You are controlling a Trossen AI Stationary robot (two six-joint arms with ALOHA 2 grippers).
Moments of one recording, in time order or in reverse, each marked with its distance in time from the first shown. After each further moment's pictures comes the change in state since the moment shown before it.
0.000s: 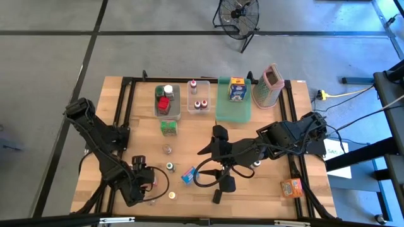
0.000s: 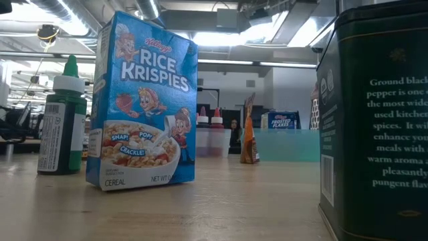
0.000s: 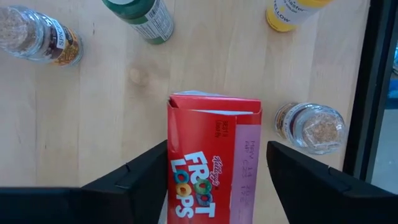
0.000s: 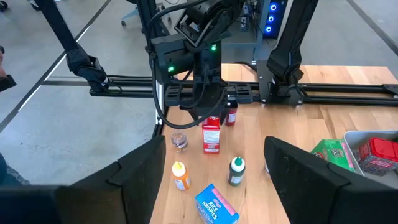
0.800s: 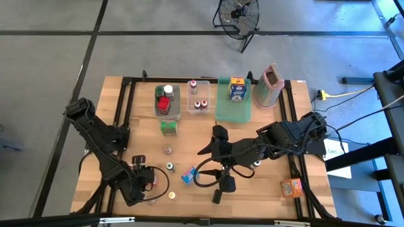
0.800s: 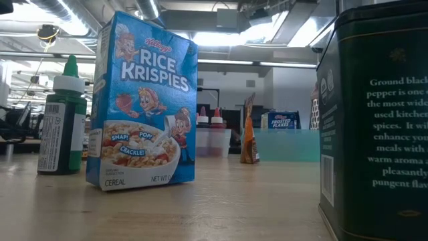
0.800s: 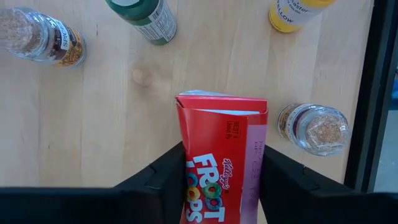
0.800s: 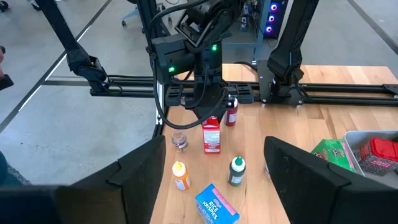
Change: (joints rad) left arm 0.000 0.000 0.000 -0.005 -0.006 0.002; right arm 0.000 0.000 0.000 0.000 -0.001 0.000
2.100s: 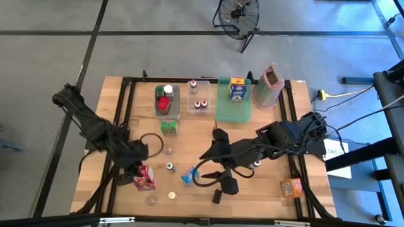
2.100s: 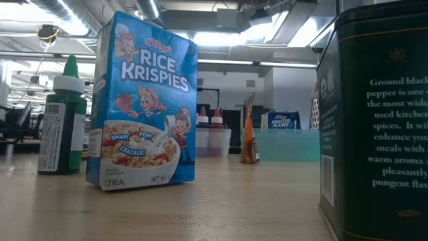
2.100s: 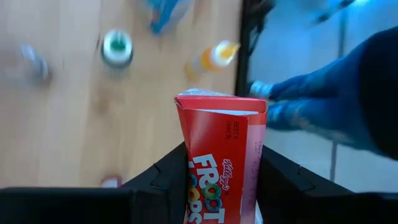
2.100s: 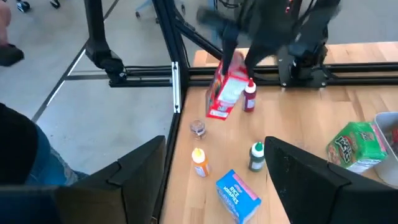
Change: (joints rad) left arm 0.223 -0.381 0.078 -0.011 0.267 0.100; right arm 0.003 0.000 0.000 -0.035 -0.085 0.073
